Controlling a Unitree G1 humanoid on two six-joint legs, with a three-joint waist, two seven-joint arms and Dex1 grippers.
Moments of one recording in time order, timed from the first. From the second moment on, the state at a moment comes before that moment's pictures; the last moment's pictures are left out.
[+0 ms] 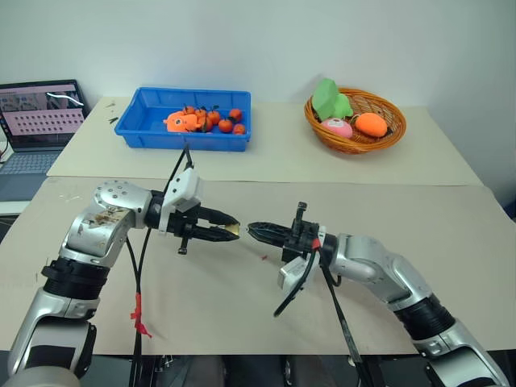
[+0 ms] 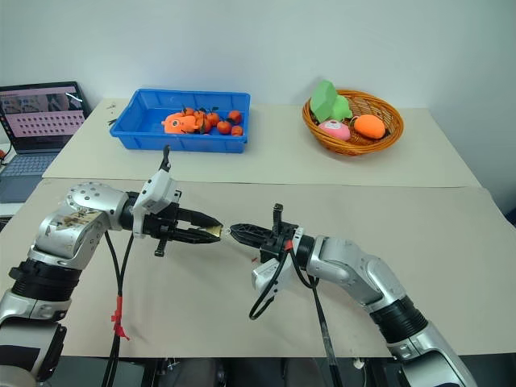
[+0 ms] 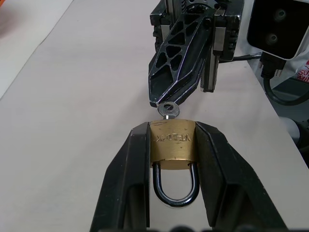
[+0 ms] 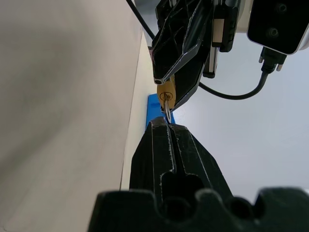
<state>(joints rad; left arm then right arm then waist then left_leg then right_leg) -0.61 0.74 -0.14 -0.01 -0.43 0.42 -1.42 -0.43 -0.54 0.38 -0.11 -0.62 -0.64 0.38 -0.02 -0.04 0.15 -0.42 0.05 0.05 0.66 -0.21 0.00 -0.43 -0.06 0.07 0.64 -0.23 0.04</state>
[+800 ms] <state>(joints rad) -0.61 0.74 -0.14 0.00 -0.43 0.42 -1.39 -0.48 -0.48 0.38 -0.33 -0.06 0.07 0.91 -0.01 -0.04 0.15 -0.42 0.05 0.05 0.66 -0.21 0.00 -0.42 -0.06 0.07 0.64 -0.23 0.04</state>
